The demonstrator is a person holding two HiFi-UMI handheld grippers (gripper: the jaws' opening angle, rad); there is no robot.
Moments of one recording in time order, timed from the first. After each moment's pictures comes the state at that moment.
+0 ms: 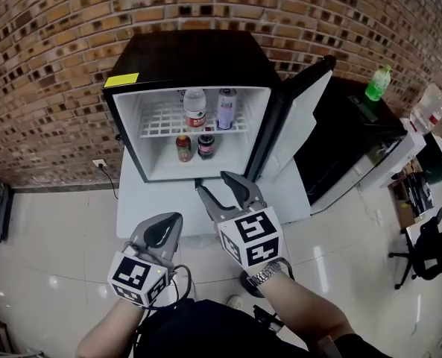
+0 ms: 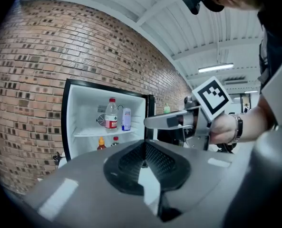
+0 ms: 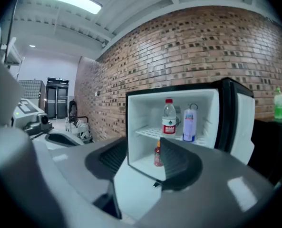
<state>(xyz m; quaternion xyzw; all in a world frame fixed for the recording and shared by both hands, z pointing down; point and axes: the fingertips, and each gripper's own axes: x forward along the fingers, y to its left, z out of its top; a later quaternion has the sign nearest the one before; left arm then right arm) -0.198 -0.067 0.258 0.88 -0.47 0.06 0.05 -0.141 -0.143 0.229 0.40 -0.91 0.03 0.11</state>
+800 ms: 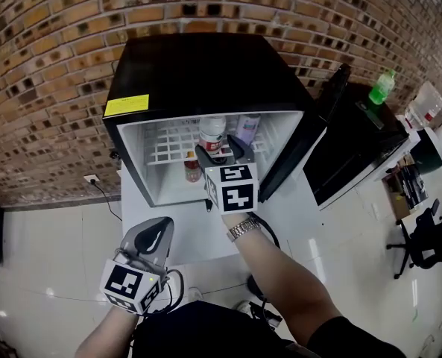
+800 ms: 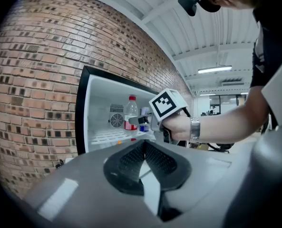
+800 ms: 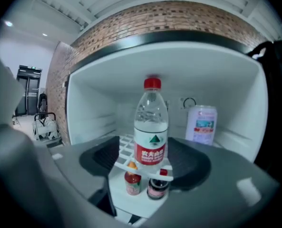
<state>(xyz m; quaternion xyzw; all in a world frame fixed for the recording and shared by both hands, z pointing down) -0.286 -0.156 0.261 0.89 -0.45 0.07 0.05 -0.196 -0.346 0.247 0.54 -0.83 0.04 0.13</state>
